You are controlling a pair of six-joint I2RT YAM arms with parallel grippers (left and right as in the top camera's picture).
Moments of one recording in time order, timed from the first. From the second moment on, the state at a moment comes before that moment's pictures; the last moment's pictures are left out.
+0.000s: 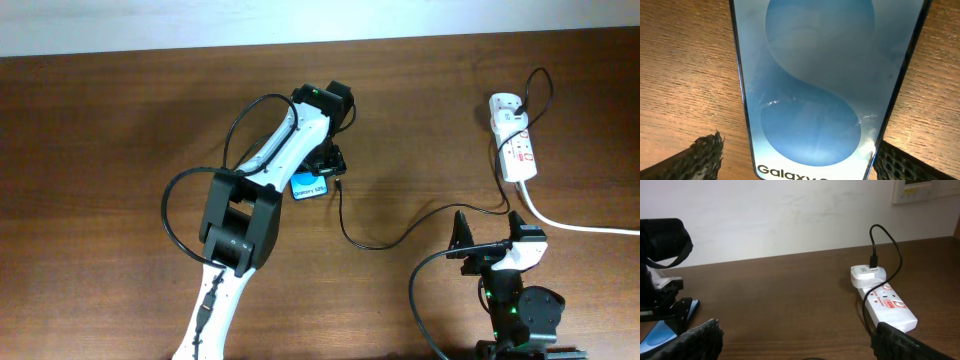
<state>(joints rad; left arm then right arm) -0.53 2.49 2.16 -1.36 -0.13 -0.71 -0.12 0.01 0.01 -0.06 -0.13 0.13</state>
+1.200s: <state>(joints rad) -0.42 2.57 2.29 -1.32 0.06 -0.51 -0.12 0.01 0.01 -0.06 -0.13 0.13</state>
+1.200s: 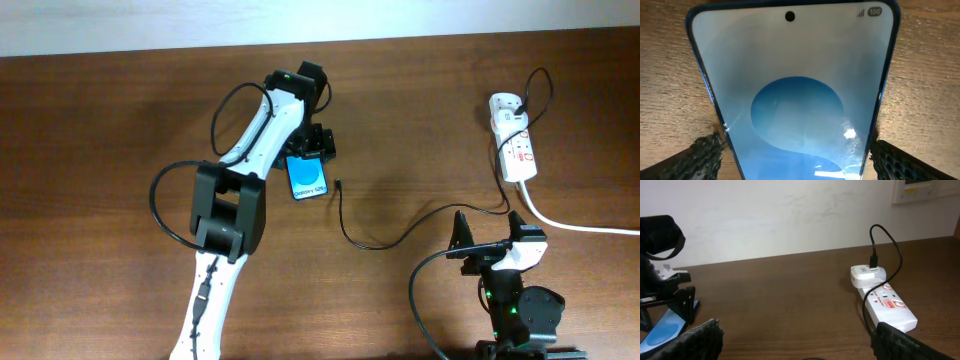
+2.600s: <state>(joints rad) -0.43 2.52 2.19 -1.25 0.03 -0.66 -0.12 0.01 0.01 -0.06 -0.13 0.13</state>
